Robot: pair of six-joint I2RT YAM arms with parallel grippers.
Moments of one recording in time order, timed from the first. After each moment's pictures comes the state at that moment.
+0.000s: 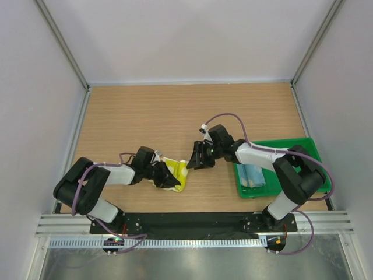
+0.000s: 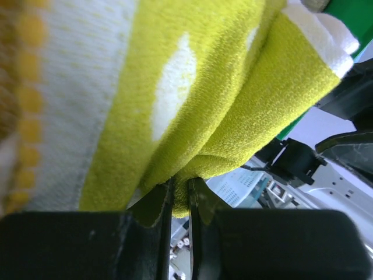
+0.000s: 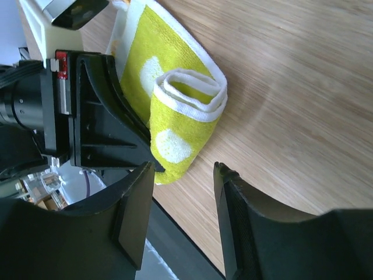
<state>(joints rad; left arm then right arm) -0.51 1.49 0.40 0.19 0.64 -1.13 0.64 1.60 0.83 -0.09 -0.50 0.68</state>
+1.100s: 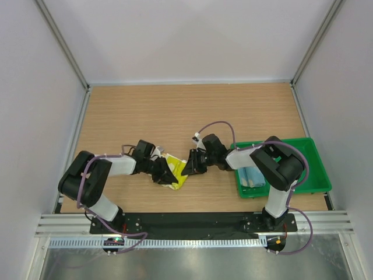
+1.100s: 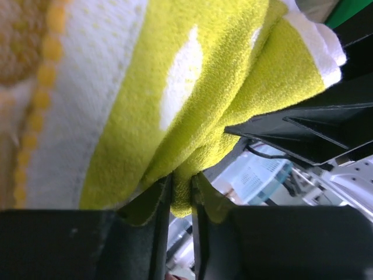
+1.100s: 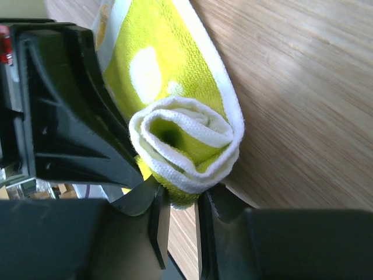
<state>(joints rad) -0.42 1.59 0.54 -0.03 0.75 -0.89 0.69 1.81 0.74 0.31 -0.58 0.77</state>
